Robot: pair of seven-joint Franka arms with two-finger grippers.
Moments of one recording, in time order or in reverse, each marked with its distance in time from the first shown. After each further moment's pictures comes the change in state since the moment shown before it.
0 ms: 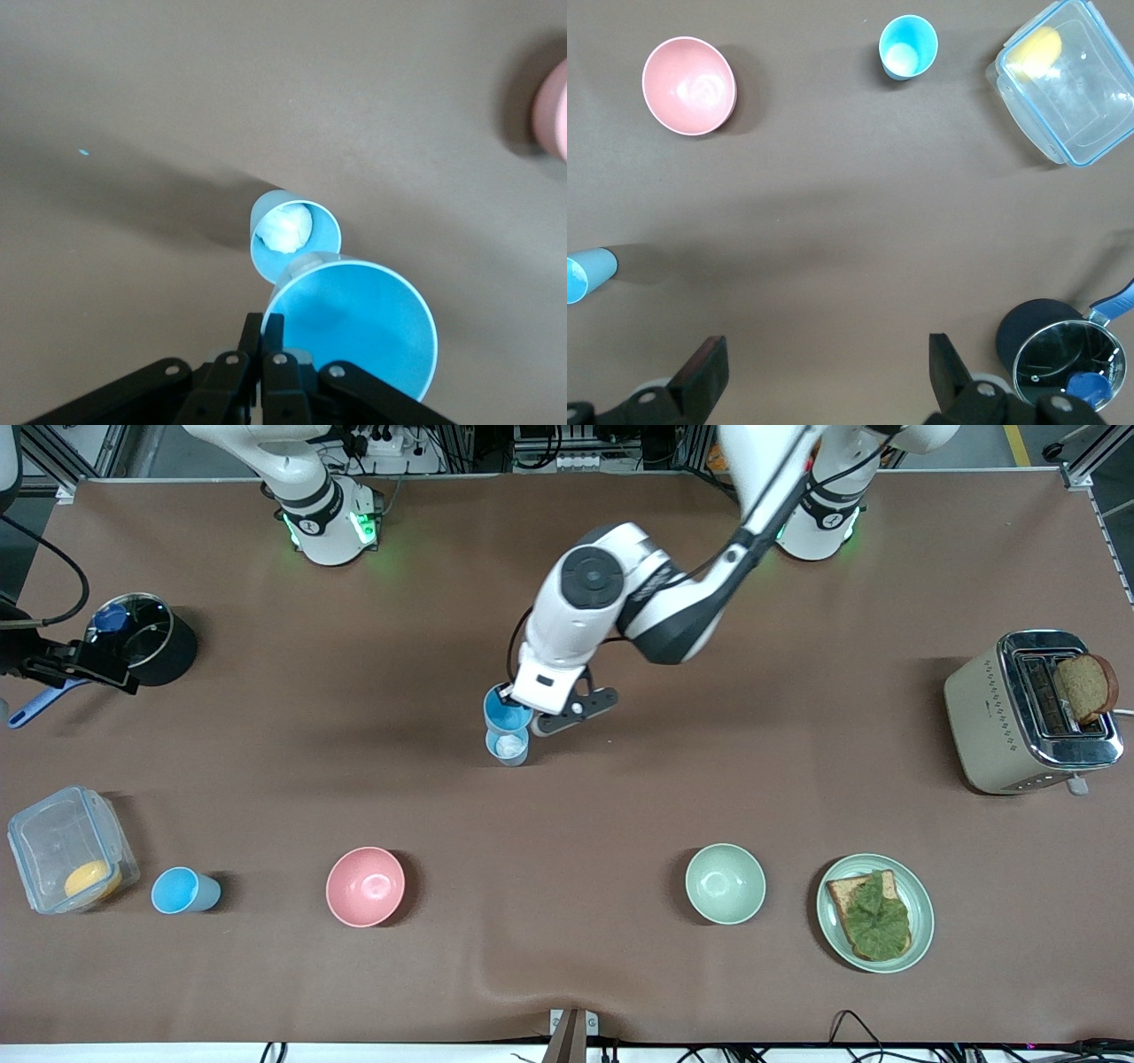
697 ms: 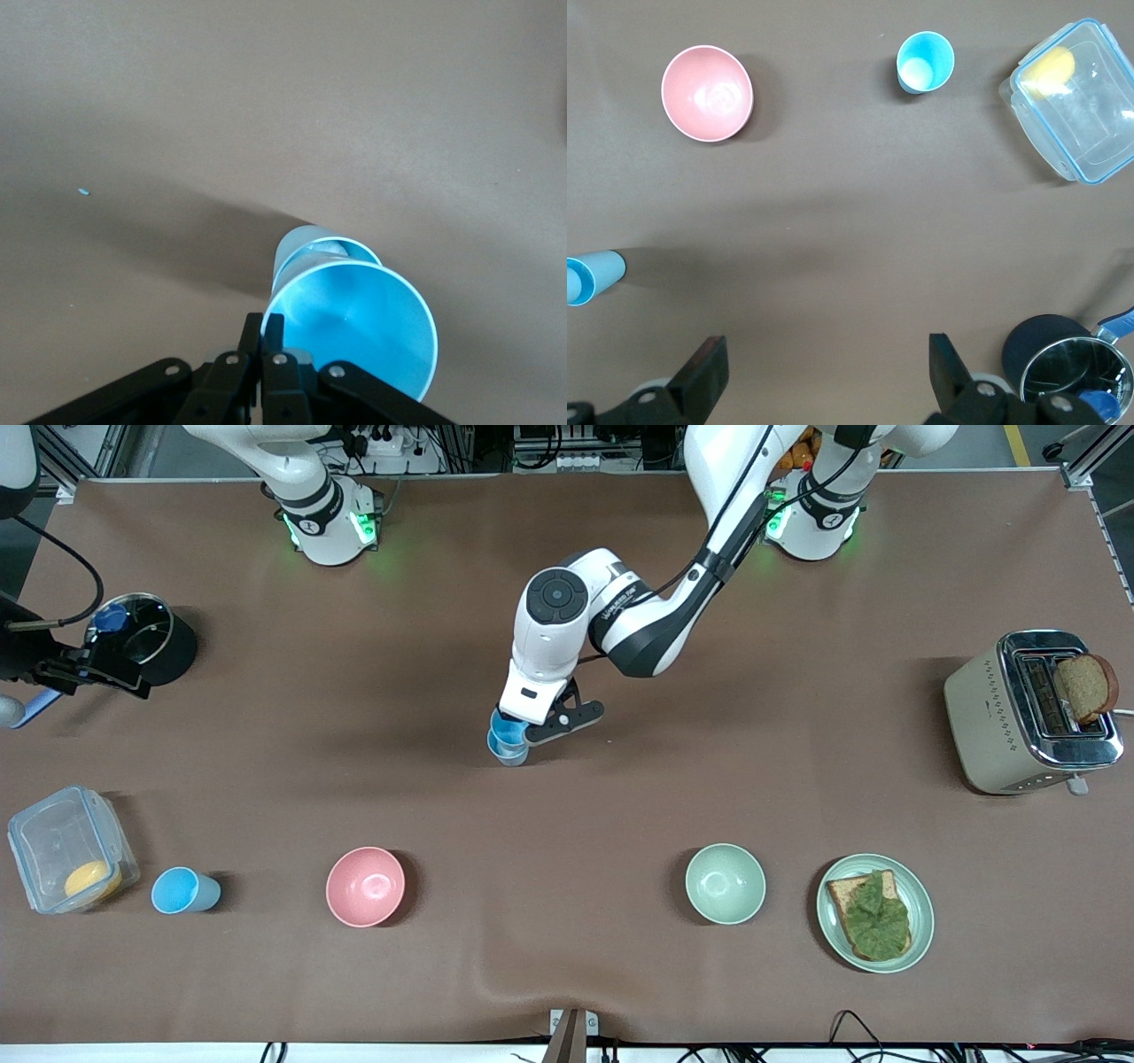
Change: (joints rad) left arm -0.061 0.069 0.063 0.011 0.070 0.026 -0.002; right arm -0.006 0.001 0.032 0.000 -0.001 0.023 0.000
